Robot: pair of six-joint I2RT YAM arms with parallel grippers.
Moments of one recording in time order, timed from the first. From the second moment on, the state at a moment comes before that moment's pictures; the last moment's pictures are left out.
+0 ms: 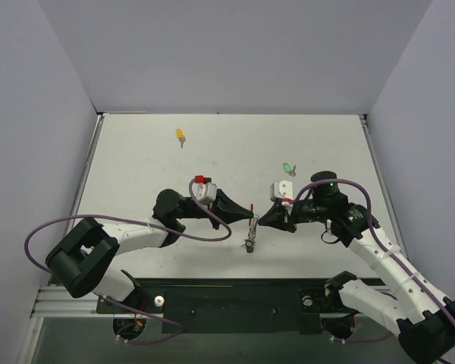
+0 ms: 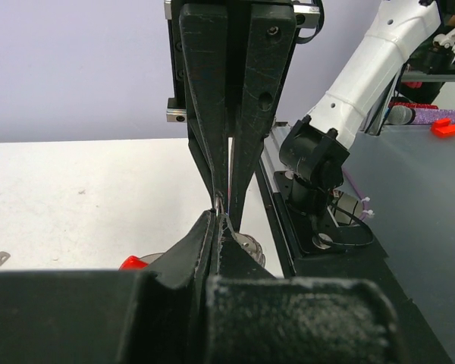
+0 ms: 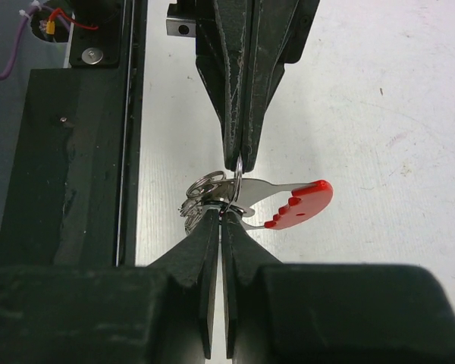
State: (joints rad) left arm -0.75 1.44 0.56 1.28 0.89 -0.35; right arm 0.49 0.90 0.77 -0.45 -0.91 -0.55
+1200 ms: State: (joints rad) left arm -0.75 1.52 0.54 1.29 0.87 -0.49; right arm 0.49 0.87 0.70 -0.24 -0.91 -0.37
